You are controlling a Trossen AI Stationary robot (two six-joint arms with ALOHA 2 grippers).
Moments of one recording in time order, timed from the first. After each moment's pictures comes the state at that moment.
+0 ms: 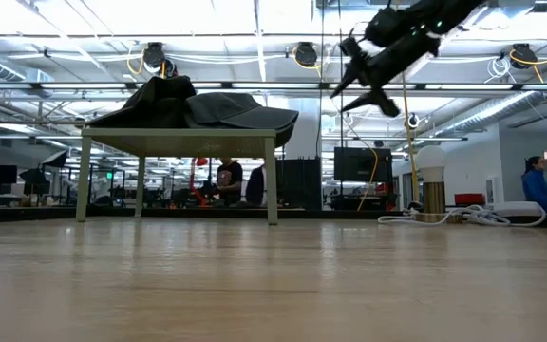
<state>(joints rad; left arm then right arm) 0.01 0.84 1.16 -0.29 0.18 -0.48 -0.82 1.44 1.23 -0.44 -0.53 0.74</state>
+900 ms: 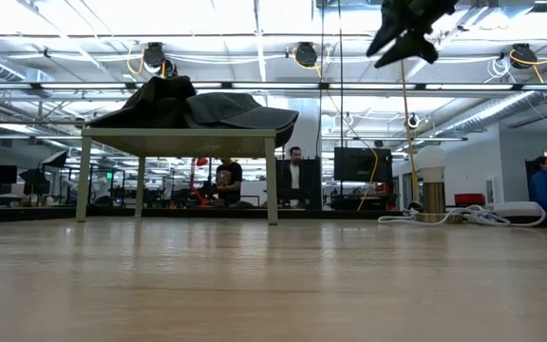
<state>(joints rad) 0.01 0.84 1.16 -0.34 0.16 -0.35 -0.57 1.09 1.23 -0.74 -0.05 0.38</state>
